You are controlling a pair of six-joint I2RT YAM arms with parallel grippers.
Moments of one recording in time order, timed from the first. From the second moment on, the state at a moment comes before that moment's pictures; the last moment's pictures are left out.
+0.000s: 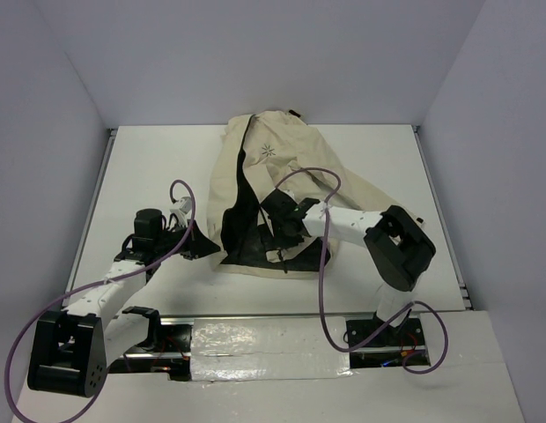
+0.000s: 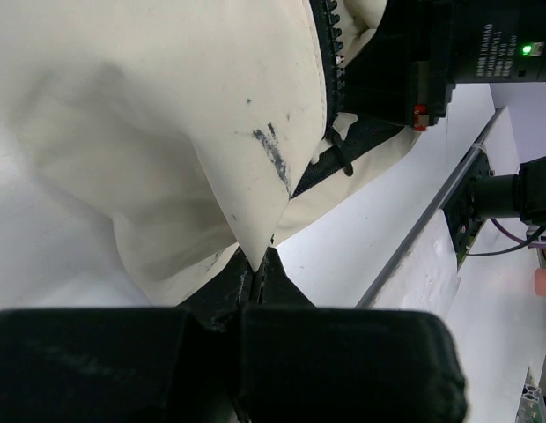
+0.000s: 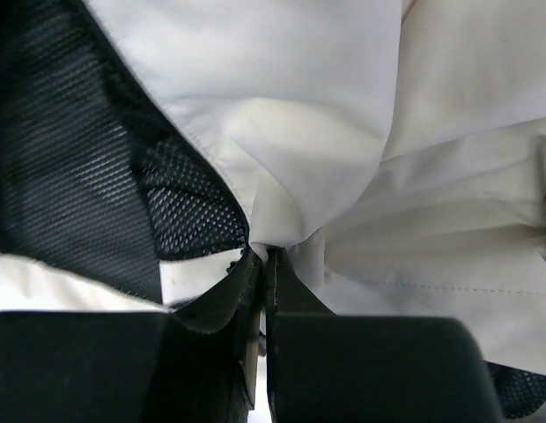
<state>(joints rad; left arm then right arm) -0.09 1.02 0.38 0.02 0.79 -0.34 0.81 1.78 1.12 -0.52 0.16 0.60</state>
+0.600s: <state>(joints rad) -0.09 1.01 0.38 0.03 0.79 -0.32 0.79 1.59 1.08 -0.44 -0.03 0.55</state>
